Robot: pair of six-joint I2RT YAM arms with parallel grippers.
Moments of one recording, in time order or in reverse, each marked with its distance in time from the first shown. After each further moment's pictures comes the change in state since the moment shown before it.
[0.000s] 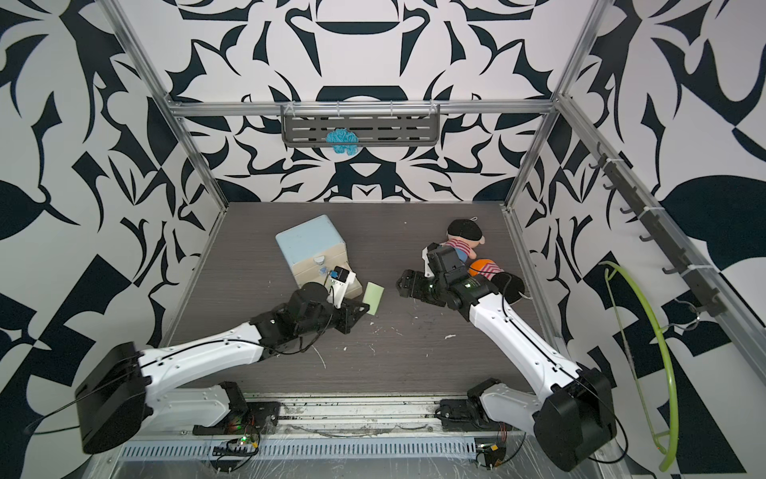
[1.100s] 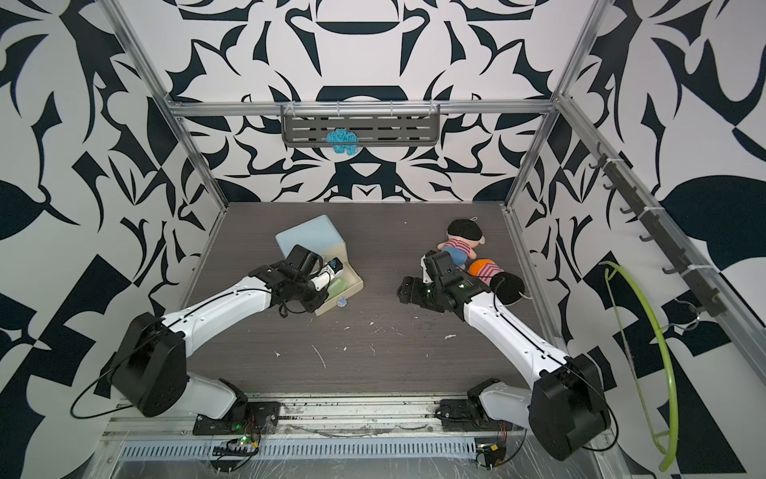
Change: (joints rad) left arm 0.326 0.341 0.301 -0.525 -0.049 0.831; right arm -0.002 0.044 -0.064 0.032 0.000 -0.010
